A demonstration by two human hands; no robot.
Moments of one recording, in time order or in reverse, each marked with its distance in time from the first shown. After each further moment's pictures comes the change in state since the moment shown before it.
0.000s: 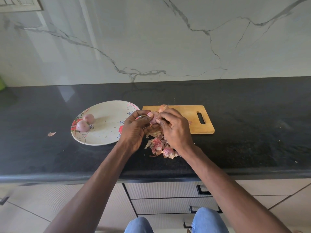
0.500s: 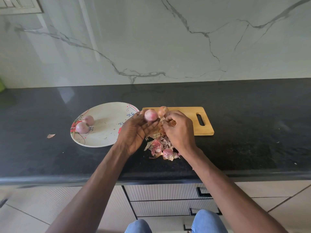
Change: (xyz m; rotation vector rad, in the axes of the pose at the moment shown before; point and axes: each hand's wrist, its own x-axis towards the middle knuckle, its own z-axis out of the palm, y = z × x) left_hand 0.003 0.003 0.000 -0.201 0.029 -0.111; right_hand 0.001 0.005 -0.006 -0.056 0.052 0.150
